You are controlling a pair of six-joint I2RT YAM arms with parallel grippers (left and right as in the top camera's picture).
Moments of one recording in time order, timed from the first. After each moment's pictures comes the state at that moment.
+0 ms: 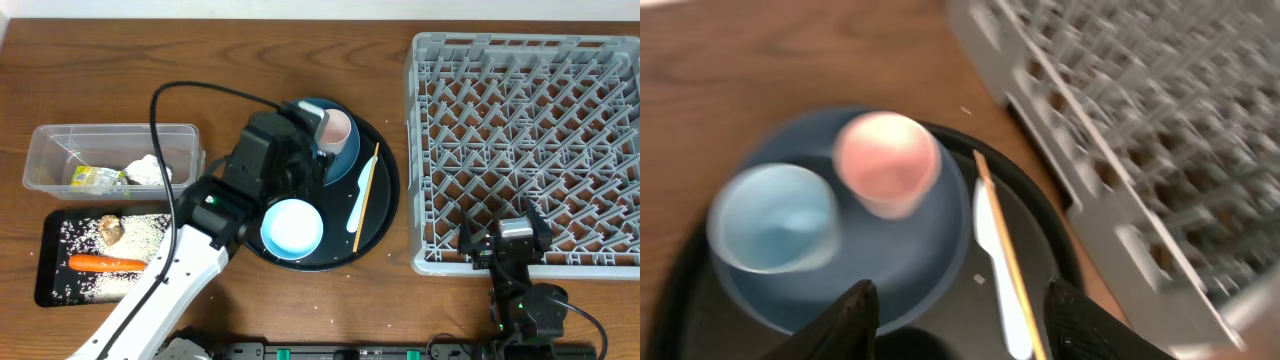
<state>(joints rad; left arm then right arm) -0.50 1.26 1.09 -0.52 0.10 -0.16 0.03 0.01 0.01 -0.07 -0.03 -0.22</state>
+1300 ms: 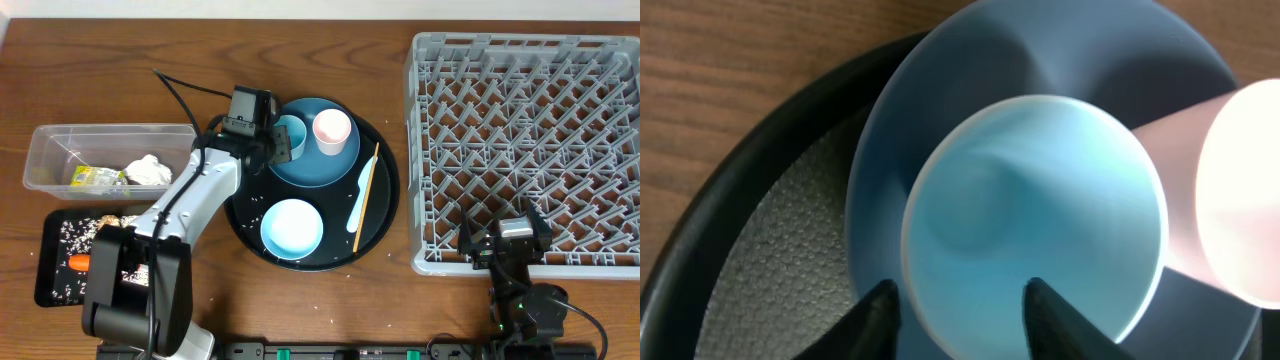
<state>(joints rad) -0.26 1.71 1.10 -0.42 0.10 -0.39 0.03 0.01 0.01 -0.07 -0.03 -0.22</state>
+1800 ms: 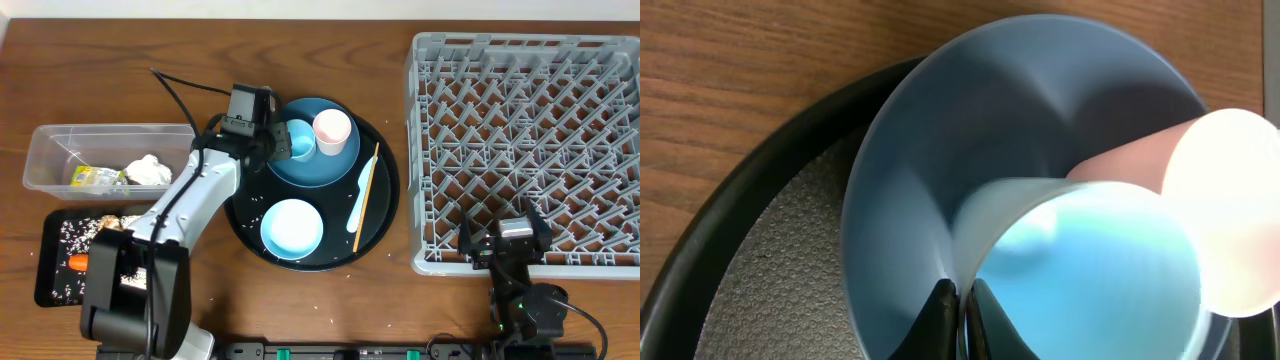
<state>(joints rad) -0.26 1.69 1.10 -0.39 0.10 -0.40 0.03 0.01 0.01 -0.07 -0.03 -0.22</state>
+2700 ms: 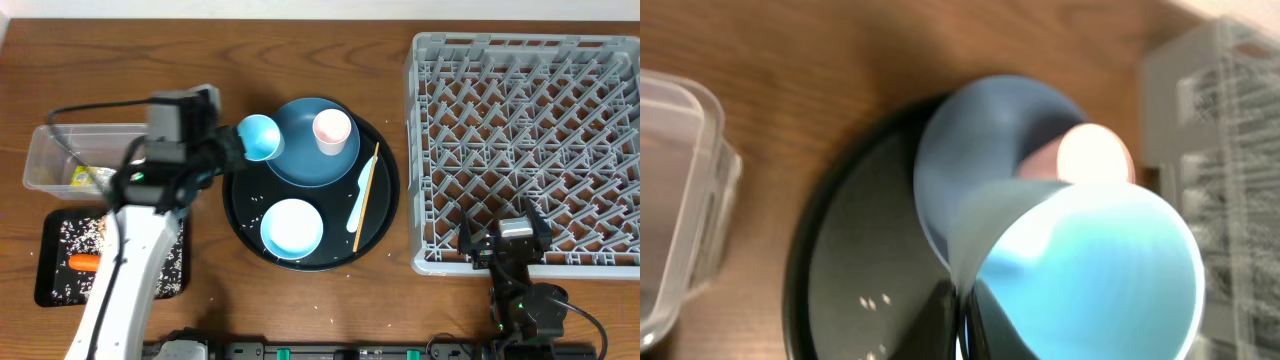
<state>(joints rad) -0.07 1.26 1.10 -0.69 0.27 -0.38 0.03 0.01 0.01 -0.07 -0.03 -0.22</state>
